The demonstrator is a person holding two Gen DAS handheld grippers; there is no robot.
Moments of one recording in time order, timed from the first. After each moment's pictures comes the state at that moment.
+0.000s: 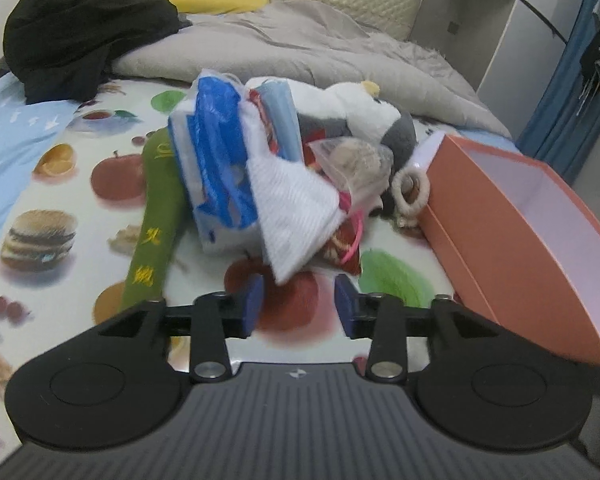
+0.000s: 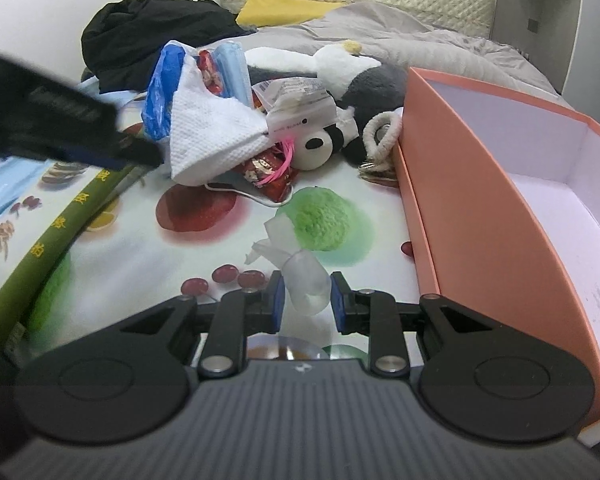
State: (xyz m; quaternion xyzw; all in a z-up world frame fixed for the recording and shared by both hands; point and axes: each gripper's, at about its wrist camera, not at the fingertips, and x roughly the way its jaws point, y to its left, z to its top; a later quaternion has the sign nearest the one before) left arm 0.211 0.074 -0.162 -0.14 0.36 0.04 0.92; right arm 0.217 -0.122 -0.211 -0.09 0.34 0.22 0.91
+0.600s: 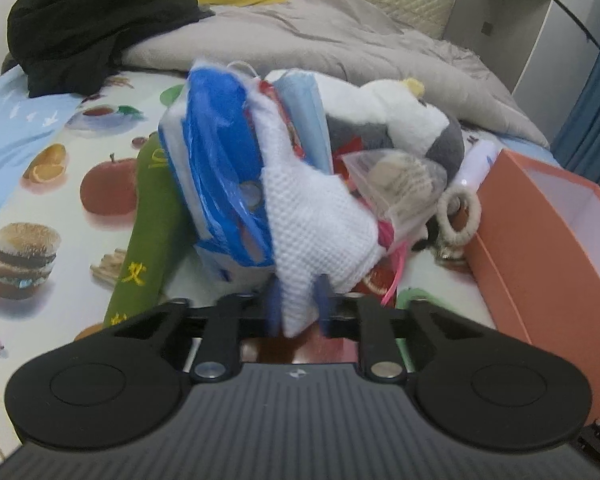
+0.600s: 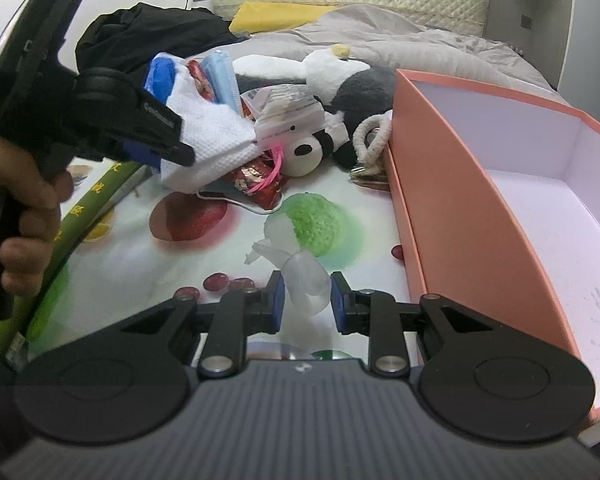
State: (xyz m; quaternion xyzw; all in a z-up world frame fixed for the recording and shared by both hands) left arm 0.274 0.083 -0.186 -0.14 0.37 0.09 0.91; right arm 0.222 -0.132 -0.208 -0.07 0.33 0.22 0.91
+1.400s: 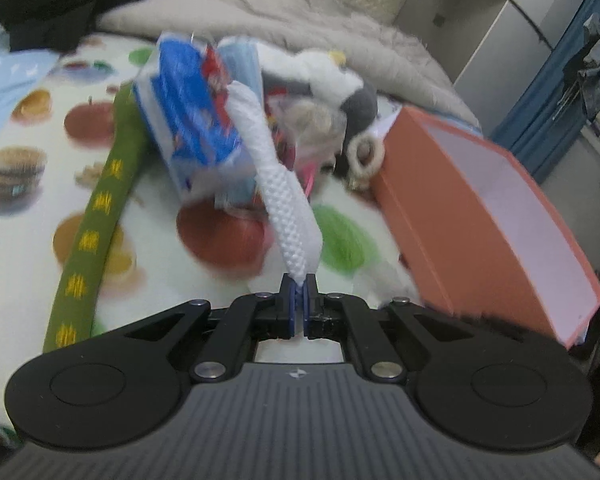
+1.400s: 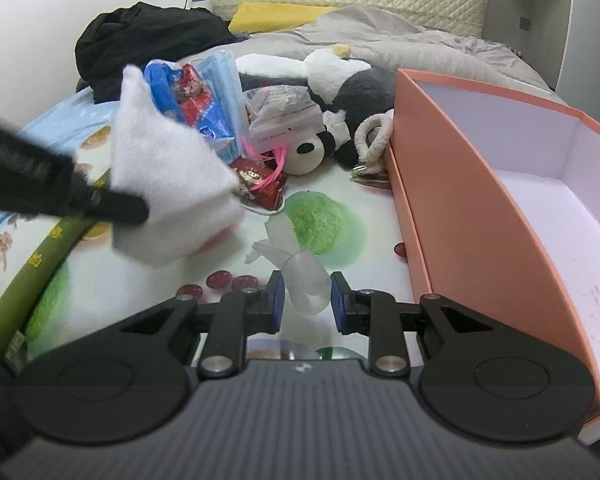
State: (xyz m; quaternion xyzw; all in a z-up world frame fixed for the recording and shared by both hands) left arm 0.174 0.051 -0.170 -0.19 0.40 0.00 0.90; right arm 0.219 -0.127 -0.211 -0.08 0.33 0.21 0.92
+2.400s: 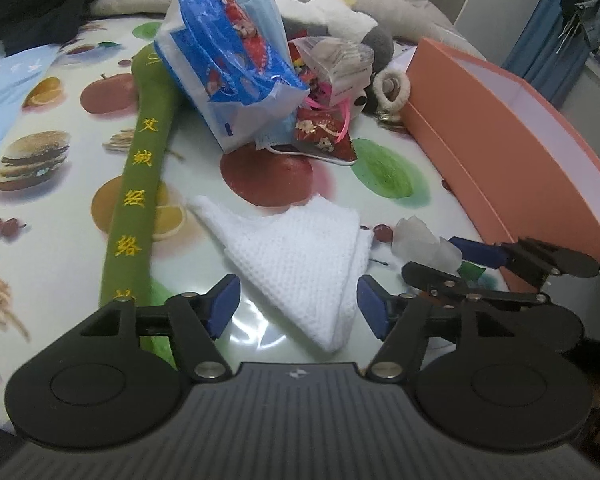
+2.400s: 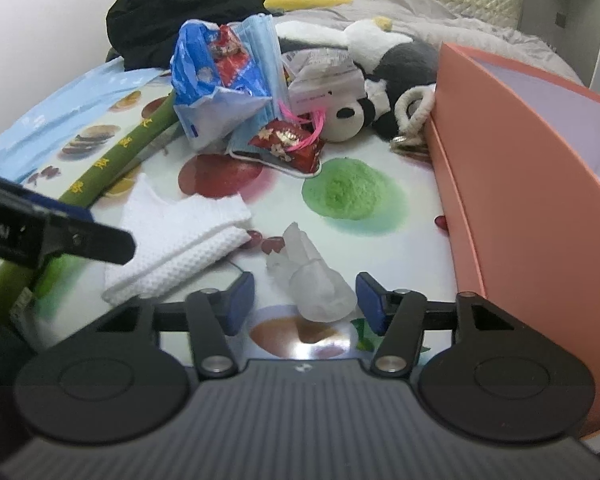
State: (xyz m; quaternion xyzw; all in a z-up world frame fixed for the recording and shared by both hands) left arm 0.159 0.072 -0.198 -0.11 0.45 -0.01 0.88; right arm 0.216 -0.119 -0.235 -0.10 0.36 0.26 0.89
